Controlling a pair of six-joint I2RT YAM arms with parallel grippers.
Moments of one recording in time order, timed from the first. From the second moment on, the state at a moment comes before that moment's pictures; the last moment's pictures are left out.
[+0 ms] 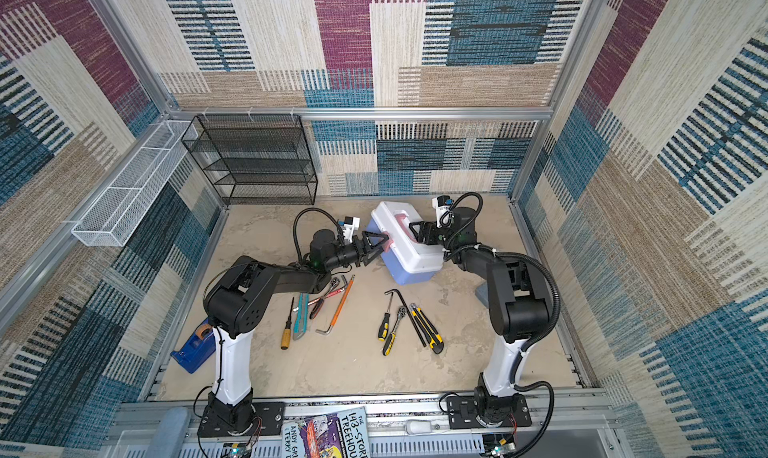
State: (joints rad) left arm -0.51 2.10 1.11 0.93 0.66 -1.26; right arm 0.10 1.85 1.06 0.32 -0.55 0.27
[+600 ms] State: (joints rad) left arm -0.51 2.19 1.15 1.14 0.63 -1.45; right arm 0.09 1.85 1.03 0.39 -0.51 0.35
